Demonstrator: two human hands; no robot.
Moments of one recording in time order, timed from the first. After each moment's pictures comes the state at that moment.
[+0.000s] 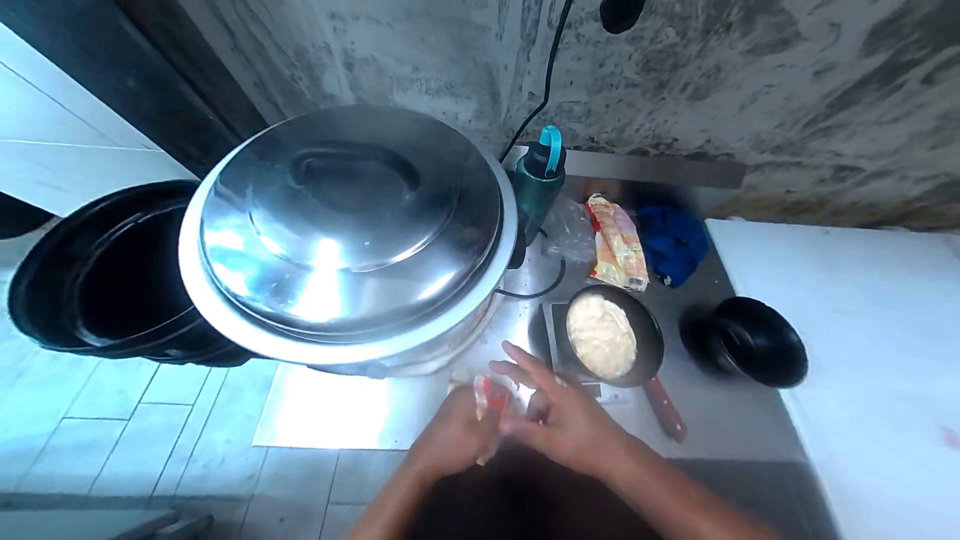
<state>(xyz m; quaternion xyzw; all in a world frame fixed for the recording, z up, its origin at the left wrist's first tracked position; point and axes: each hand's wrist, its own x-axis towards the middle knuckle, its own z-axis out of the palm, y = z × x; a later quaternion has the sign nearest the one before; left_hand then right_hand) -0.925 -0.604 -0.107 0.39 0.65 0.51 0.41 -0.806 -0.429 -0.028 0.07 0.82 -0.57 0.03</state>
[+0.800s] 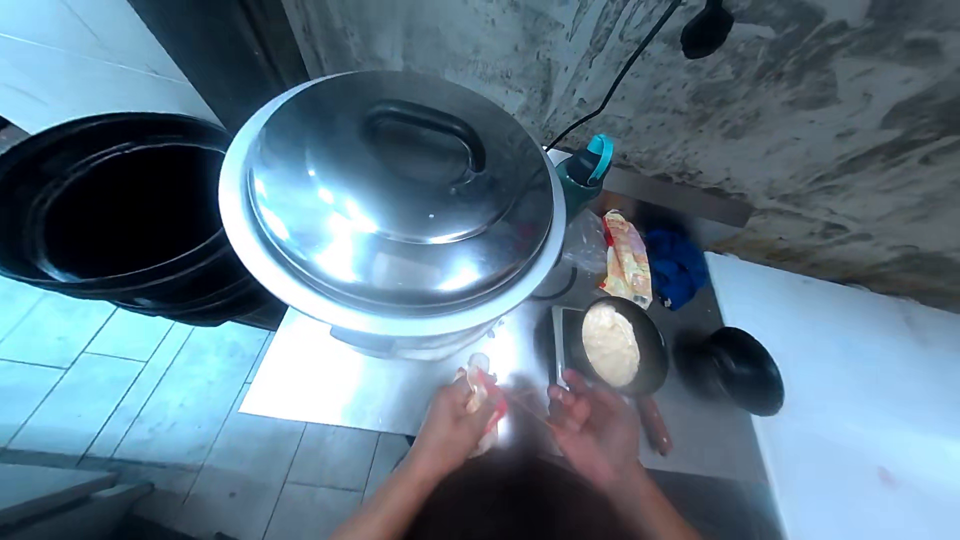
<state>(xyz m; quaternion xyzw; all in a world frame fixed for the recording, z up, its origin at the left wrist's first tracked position) -0.911 -0.627 -0.131 0.26 0.62 0.67 0.31 -0.764 -0.433 -0.103 0.23 0.20 -0.95 -0.11</state>
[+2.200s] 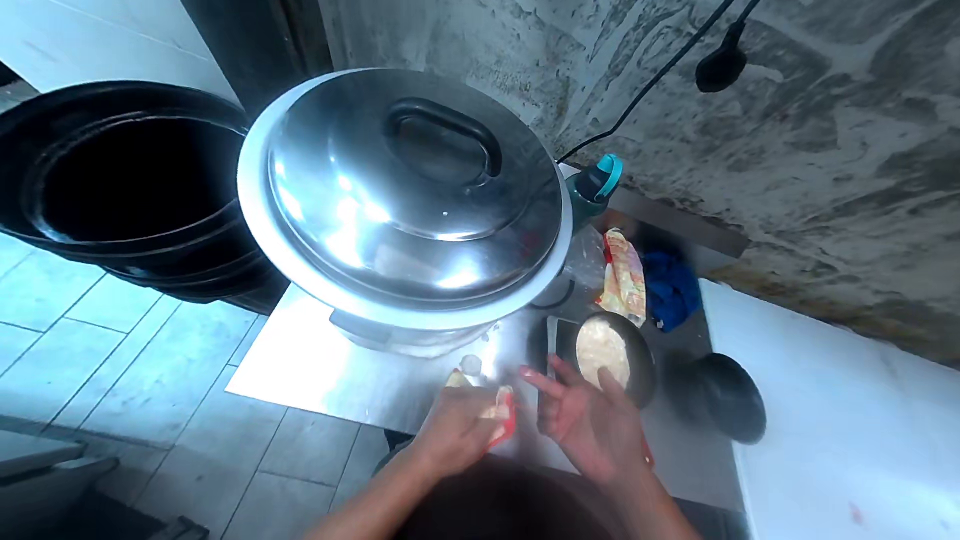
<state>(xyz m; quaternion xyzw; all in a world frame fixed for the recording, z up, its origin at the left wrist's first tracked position) -0.904 -0.616 -0.142 0.44 0.66 0.59 0.17 -0.787 -0.409 -0.067 0.22 0.28 -0.93 0.01</state>
